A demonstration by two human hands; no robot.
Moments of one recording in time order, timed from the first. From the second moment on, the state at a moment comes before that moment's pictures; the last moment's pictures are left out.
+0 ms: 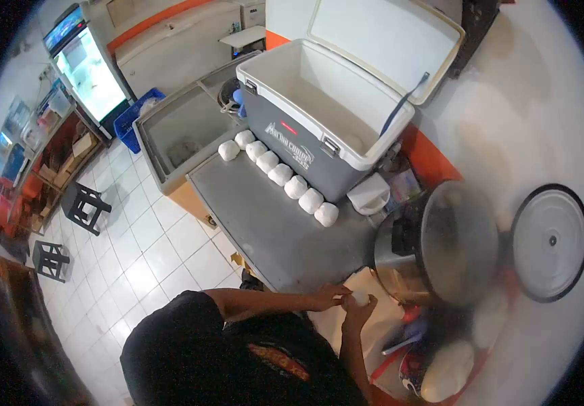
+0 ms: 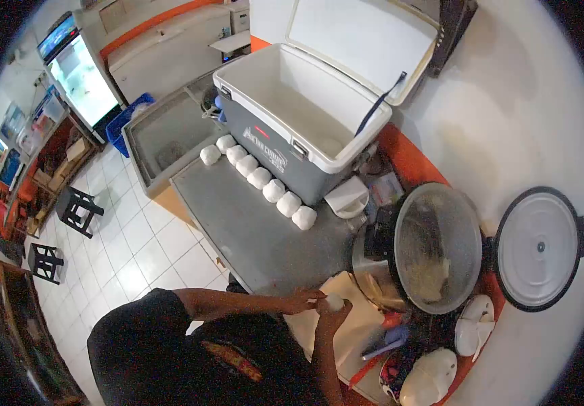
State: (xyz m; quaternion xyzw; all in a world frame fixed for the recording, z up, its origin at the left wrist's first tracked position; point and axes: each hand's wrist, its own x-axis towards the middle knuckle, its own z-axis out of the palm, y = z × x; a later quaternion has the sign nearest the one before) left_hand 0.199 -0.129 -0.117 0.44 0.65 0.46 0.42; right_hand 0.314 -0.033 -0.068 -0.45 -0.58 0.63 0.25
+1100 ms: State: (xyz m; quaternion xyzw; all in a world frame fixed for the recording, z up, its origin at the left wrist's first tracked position) left_hand -0.280 -0.325 -0.165 -0.28 0.67 0.69 0.01; right_hand 0.428 0.113 -0.099 -0.72 -0.45 0.42 0.31
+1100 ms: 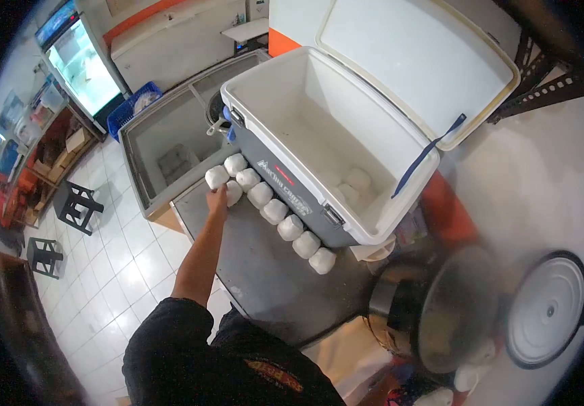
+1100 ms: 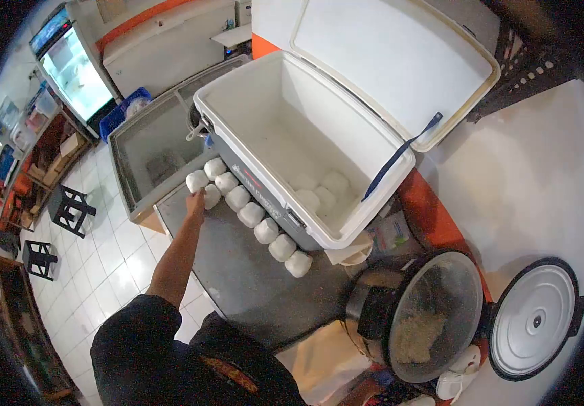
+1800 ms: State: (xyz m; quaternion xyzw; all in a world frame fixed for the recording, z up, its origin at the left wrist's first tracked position) left_hand 0.011 -0.036 0.002 0.33 0.65 0.68 -0.07; right_hand 0.312 0.195 0.252 -0.53 -0.72 0.25 0.38
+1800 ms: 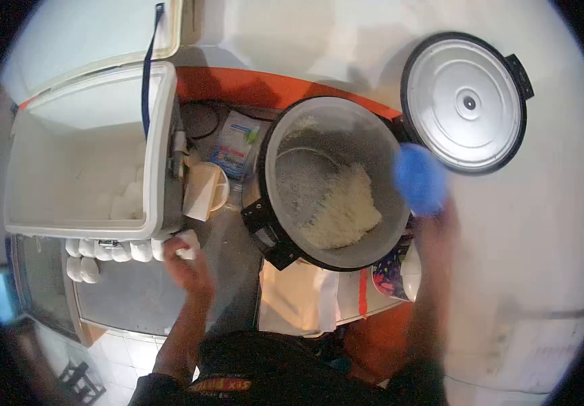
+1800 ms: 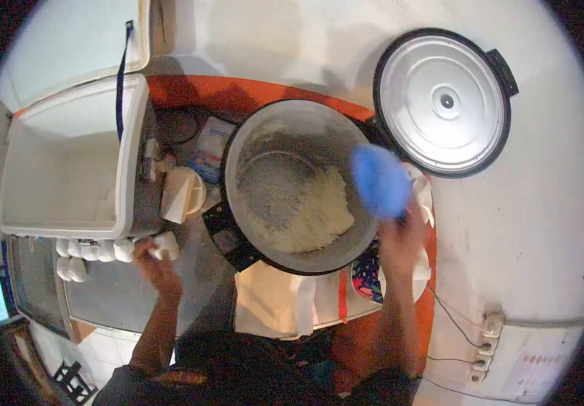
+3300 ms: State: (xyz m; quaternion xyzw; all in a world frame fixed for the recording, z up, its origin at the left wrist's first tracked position) left_hand 0.065 0.056 0.075 0.39 0.56 0.72 0.12; right_hand 0.239 0.200 0.199 -0.53 -0.45 0.72 0.01
